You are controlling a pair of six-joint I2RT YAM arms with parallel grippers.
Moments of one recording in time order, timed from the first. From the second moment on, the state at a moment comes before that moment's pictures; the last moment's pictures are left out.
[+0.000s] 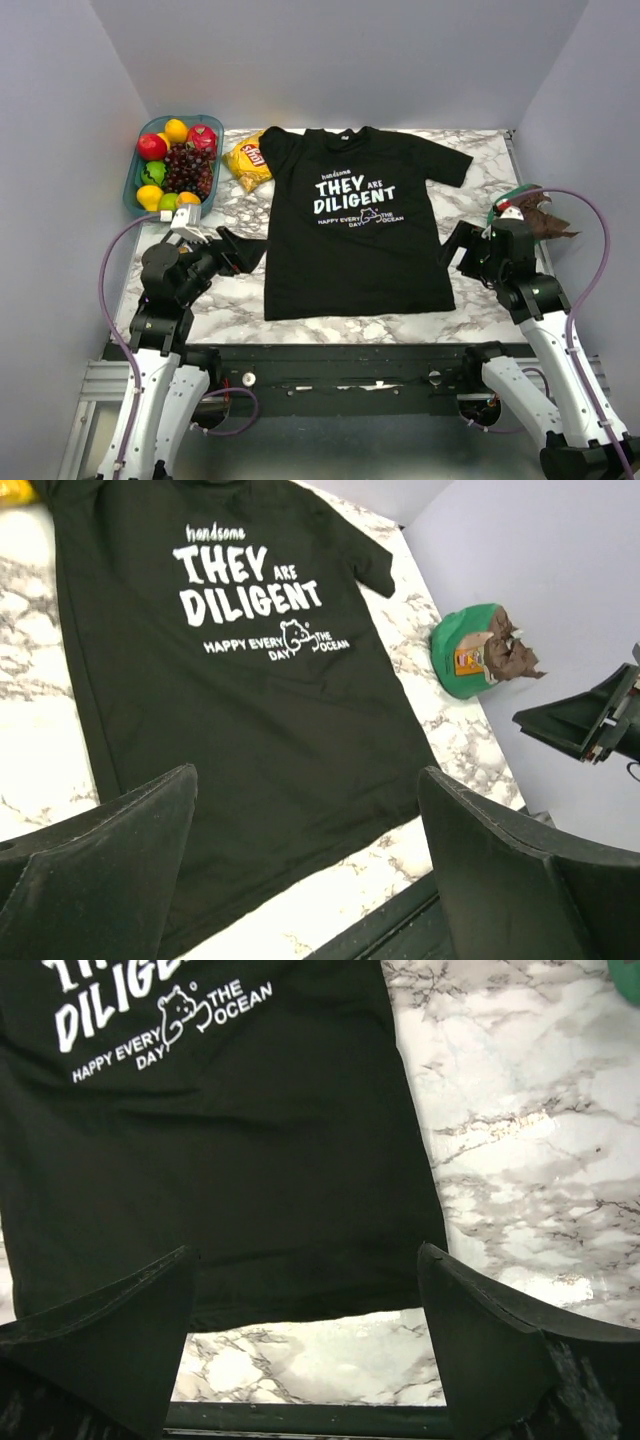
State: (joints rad) left arm -0.12 0.48 0.61 -0.29 0.45 -0.61; right arm 0.18 0.72 0.79 -0.74 0.06 0.46
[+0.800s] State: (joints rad) left arm -0.12 1.11 1.02 -0.33 0.39 -0.31; right arm 0.35 1.03 0.81 -0.48 -0.03 0.40
